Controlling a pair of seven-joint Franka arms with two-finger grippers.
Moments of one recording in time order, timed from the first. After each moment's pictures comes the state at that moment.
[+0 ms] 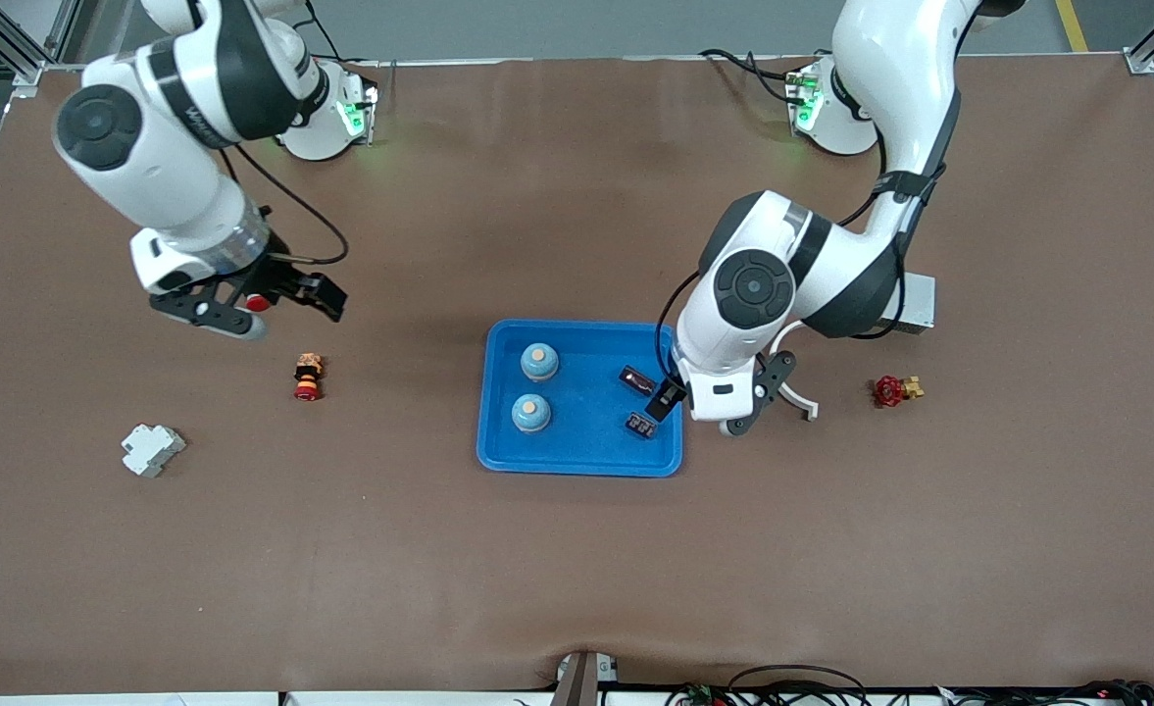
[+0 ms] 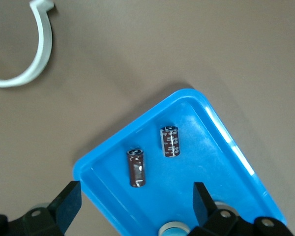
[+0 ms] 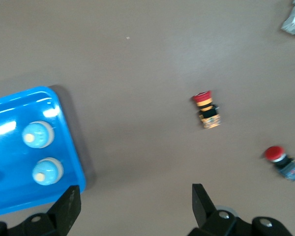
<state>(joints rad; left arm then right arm) -0.52 0.60 -0.06 -1.41 -0.05 2.00 -1.48 0.43 -0.02 -0.08 -2.01 0.05 2.04 0.66</state>
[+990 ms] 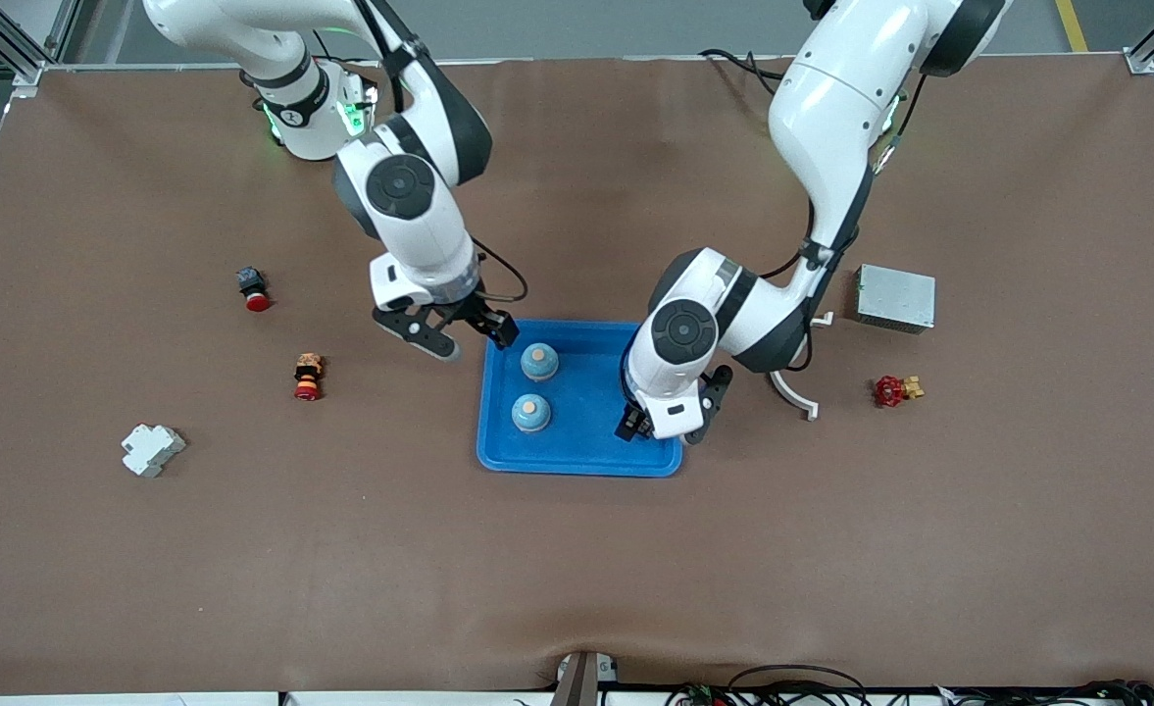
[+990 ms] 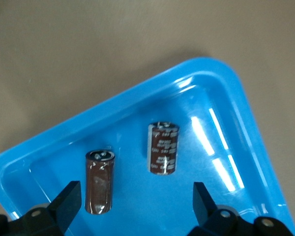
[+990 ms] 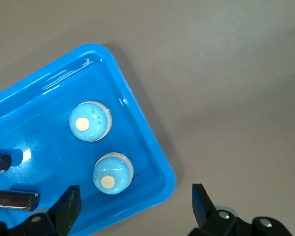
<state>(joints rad) -0.58 0.80 -0.06 -1.41 -0.05 2.20 -1.67 0.71 0.36 -0.08 -1.88 0.04 2.30 1.13</state>
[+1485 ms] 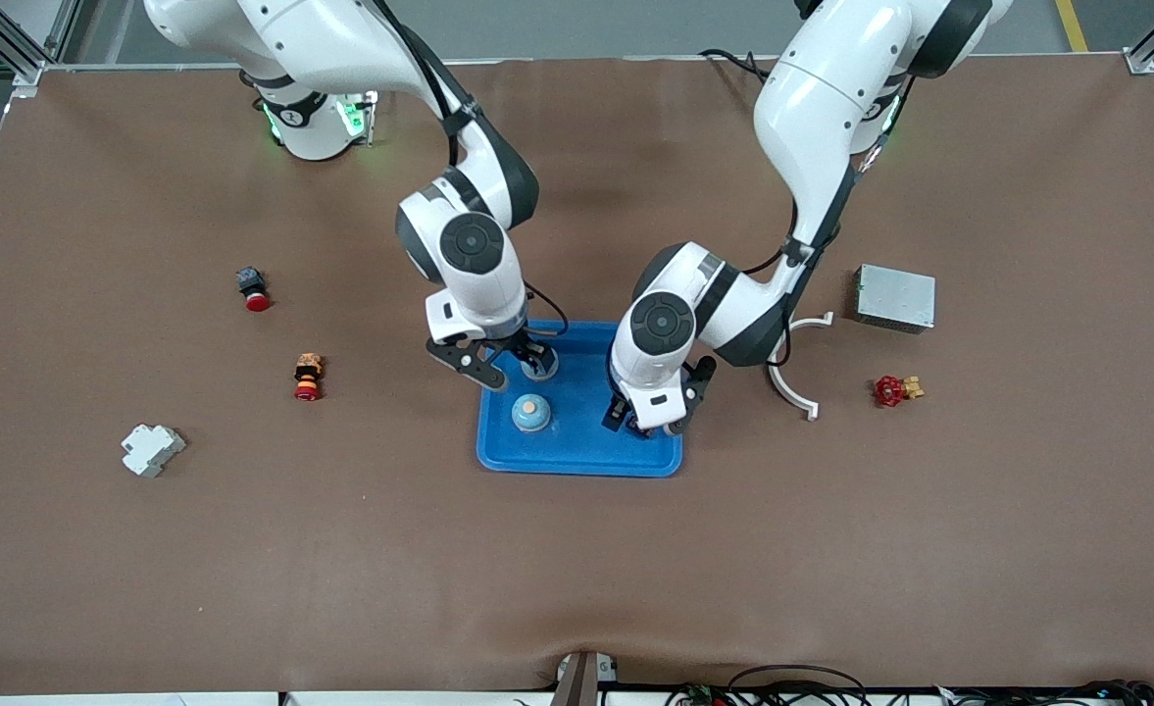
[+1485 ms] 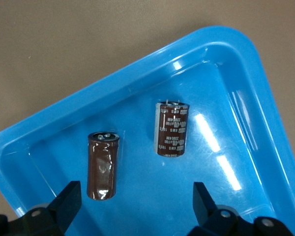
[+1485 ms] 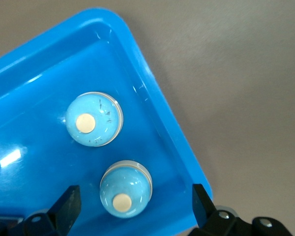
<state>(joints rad) -0.61 0.81 -0.06 -1.41 -0.05 2.20 -1.69 0.75 0.58 -0.08 -1.71 0.04 2.30 1.18</state>
